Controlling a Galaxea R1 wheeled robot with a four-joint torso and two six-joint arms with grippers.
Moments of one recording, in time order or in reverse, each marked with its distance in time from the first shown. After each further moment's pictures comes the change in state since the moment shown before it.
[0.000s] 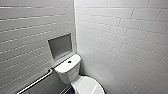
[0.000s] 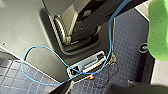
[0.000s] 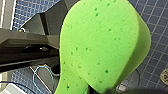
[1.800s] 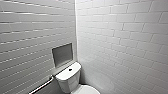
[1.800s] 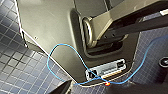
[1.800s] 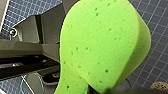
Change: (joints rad) left arm -0.006 0.042 -0.142 -0.193 0.103 -0.044; right arm 0.014 0.056 -0.066 0.389 -0.146 -0.409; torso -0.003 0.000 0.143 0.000
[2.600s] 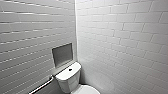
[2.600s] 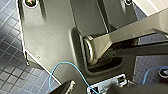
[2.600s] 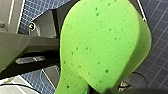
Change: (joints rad) left arm -0.033 -0.051 0.080 0.015 -0.069 0.003; right arm 0.025 -0.102 0.232 -0.018 -0.071 -0.018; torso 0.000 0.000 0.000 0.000
